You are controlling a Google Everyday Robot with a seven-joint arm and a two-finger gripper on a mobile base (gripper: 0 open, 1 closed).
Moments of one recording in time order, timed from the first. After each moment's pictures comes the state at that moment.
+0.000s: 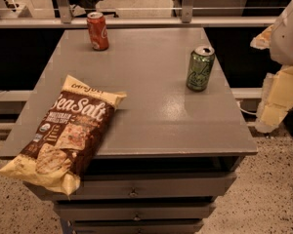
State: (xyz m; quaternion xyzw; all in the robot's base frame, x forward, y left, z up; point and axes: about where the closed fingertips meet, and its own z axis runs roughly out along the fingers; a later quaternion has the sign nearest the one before) arm 0.438 -0.217 0.976 -0.60 0.78 -0.03 0.16
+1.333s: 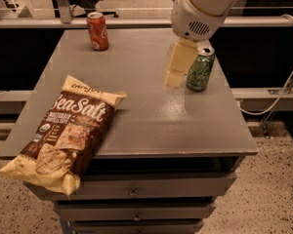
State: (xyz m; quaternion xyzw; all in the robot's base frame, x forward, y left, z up) arm 0.544 -0.065 0.980 -0.65 0.72 -0.01 0.25
